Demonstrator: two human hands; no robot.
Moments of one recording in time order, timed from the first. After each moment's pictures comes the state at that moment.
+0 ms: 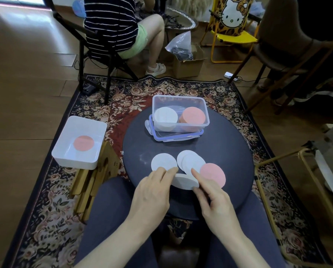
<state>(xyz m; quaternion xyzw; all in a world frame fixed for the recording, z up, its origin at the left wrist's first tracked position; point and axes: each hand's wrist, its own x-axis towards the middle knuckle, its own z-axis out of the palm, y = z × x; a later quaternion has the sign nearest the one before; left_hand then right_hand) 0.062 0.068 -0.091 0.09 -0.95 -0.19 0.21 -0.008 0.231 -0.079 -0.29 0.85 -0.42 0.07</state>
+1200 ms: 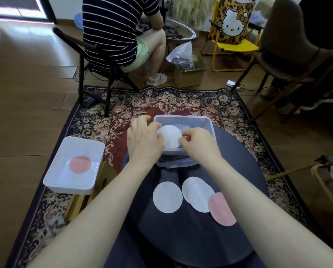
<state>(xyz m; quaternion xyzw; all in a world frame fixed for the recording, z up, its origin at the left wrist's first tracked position) -0.087 -0.040 -0.049 0.27 -0.92 -0.18 0.20 -0.167 0.086 -0.034 -0.27 0.93 -0.23 0.08</state>
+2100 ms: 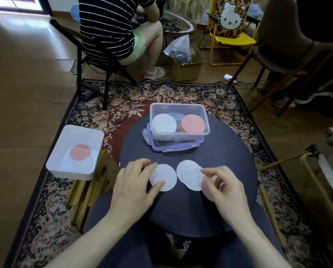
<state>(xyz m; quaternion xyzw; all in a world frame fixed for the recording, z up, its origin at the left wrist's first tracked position) 0.045 0.014 -0.092 0.14 -0.96 -0.17 0.19 -0.058 0.218 -0.058 -0.19 0.87 -0.45 0.06</state>
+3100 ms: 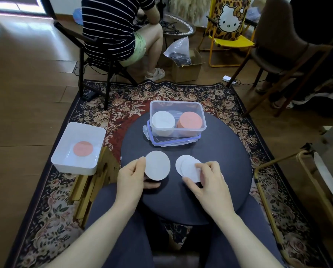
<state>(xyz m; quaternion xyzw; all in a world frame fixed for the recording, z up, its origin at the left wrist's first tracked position) 0.041 0.035 -0.061 0.37 -0.56 -0.72 0.17 -0.045 0.208 -0.073 -0.20 0.94 -0.28 0.06</state>
